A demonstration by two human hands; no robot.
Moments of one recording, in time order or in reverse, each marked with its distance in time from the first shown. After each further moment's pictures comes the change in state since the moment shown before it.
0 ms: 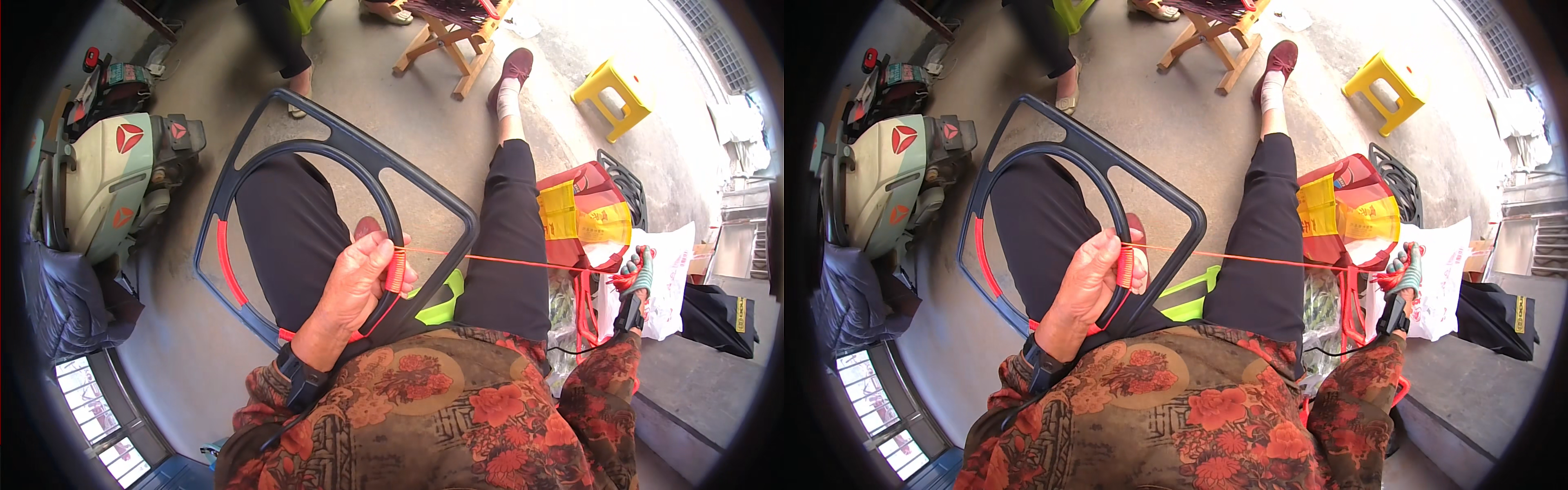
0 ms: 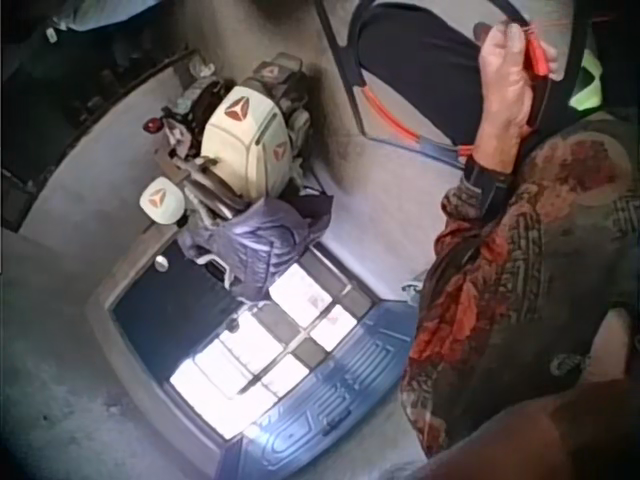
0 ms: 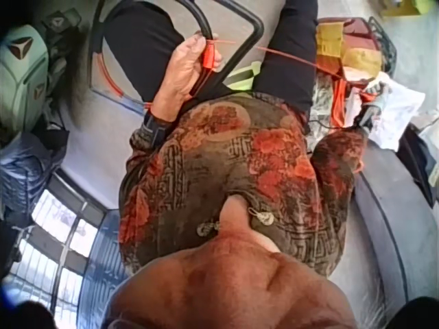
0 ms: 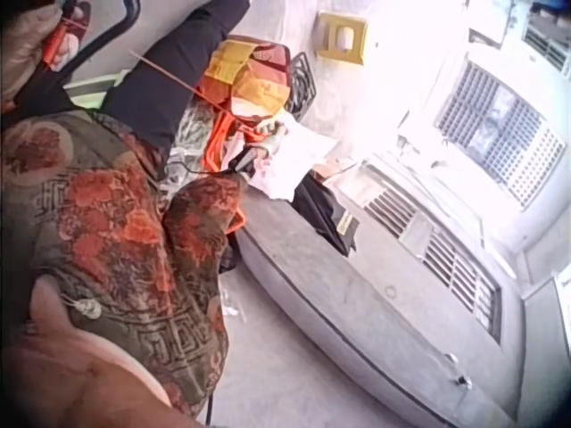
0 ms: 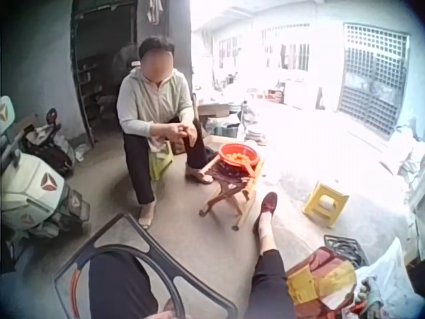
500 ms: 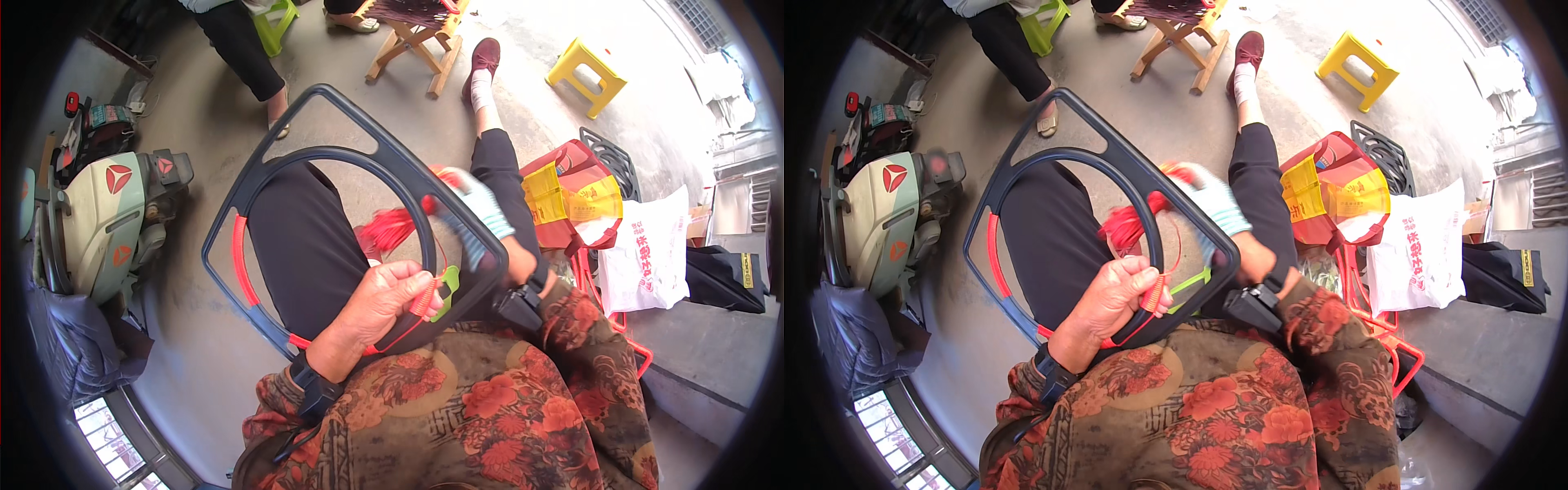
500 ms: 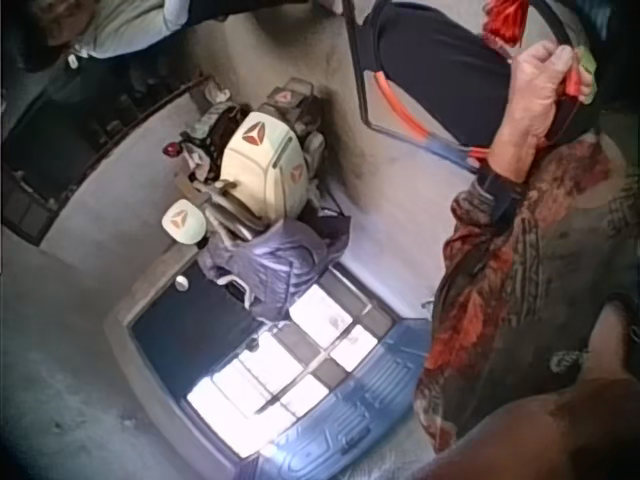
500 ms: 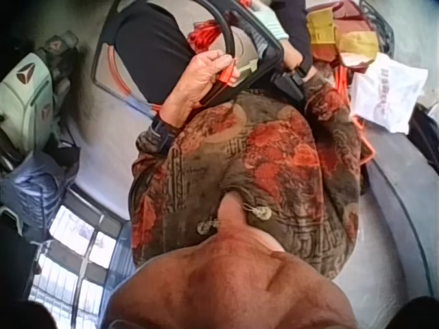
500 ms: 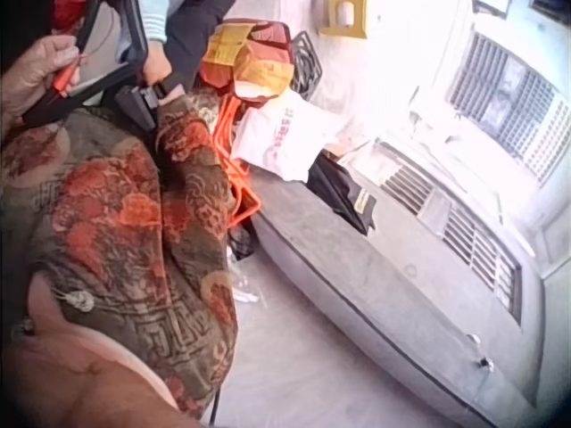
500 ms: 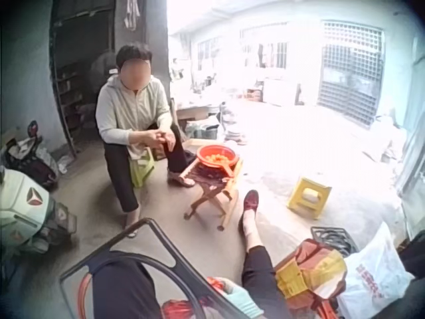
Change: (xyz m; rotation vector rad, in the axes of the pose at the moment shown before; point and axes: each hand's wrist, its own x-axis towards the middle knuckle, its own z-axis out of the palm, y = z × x) left_hand 0.001 -0.012 0.023 0.127 -0.161 -0.282; right_hand -0.259 0.108 0.273 -0.255 -1.086 -0.015
